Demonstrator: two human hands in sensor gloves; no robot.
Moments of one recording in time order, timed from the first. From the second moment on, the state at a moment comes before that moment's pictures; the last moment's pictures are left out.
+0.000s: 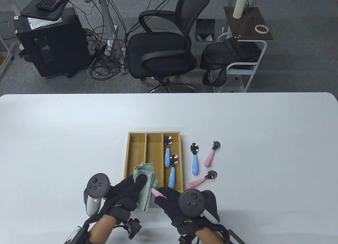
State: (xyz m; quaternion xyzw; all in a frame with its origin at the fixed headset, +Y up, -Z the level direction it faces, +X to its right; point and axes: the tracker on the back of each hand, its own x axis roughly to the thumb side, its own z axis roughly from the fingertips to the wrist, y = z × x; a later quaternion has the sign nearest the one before) left_hand -0.198 -0.735 -0.260 -0.11 -0.12 0.62 0.77; right_hand 0.042 -0.711 -0.224 0.23 0.08 0.90 0.36
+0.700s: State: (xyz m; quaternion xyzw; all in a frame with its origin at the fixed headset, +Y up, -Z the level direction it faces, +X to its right) left_hand -0.203 -0.730 -0.263 -0.09 -0.12 0.61 0.77; right_hand 0.041 -0.710 -0.222 0.24 0.08 0.90 0.36
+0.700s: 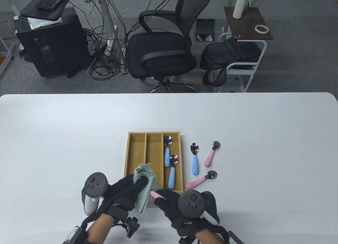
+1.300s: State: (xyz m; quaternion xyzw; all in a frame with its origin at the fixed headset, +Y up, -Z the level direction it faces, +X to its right) left_hand -0.205 -0.726 -0.263 -0.08 -0.12 0.53 0.83; right_hand 0.043 -0.707 -0.219 0.24 0.05 0.91 0.32
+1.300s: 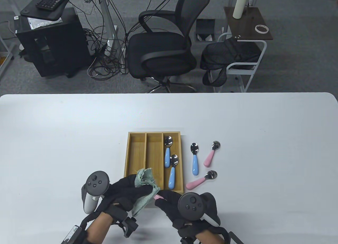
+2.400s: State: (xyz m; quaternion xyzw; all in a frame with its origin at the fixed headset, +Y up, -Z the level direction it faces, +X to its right) left_hand -0.218 -0.712 -0.259 -0.02 -0.10 0.53 0.84; right_hand 0.037 -0.699 -0.229 0.26 0.27 0.85 0.37
